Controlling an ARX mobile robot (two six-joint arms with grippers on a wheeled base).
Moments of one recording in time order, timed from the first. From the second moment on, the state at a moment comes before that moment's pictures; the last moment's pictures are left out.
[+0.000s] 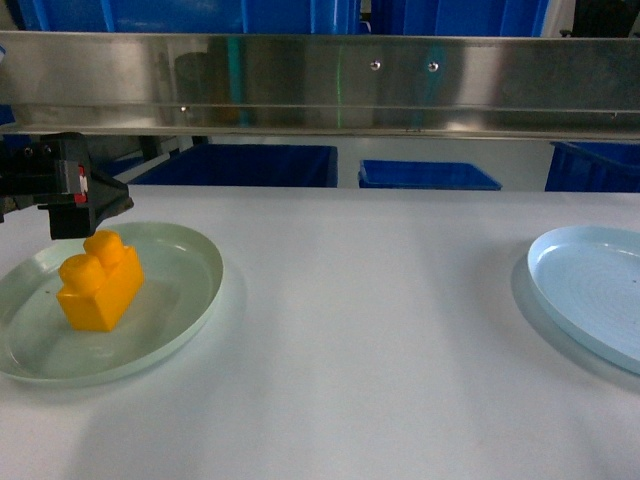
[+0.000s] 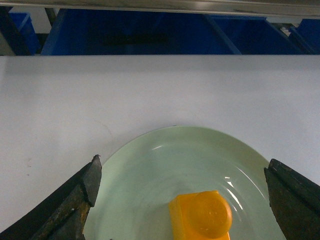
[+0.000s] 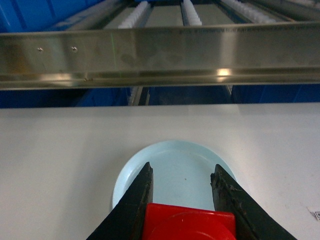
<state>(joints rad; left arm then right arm) -0.01 1.55 0.70 0.39 0.17 -0.03 -0.02 0.96 0.59 0.10 -0.06 0.06</state>
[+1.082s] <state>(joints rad) -0.01 1.55 0.70 0.39 0.17 -0.03 -0.01 1.02 0.56 0.15 -0.10 0.09</state>
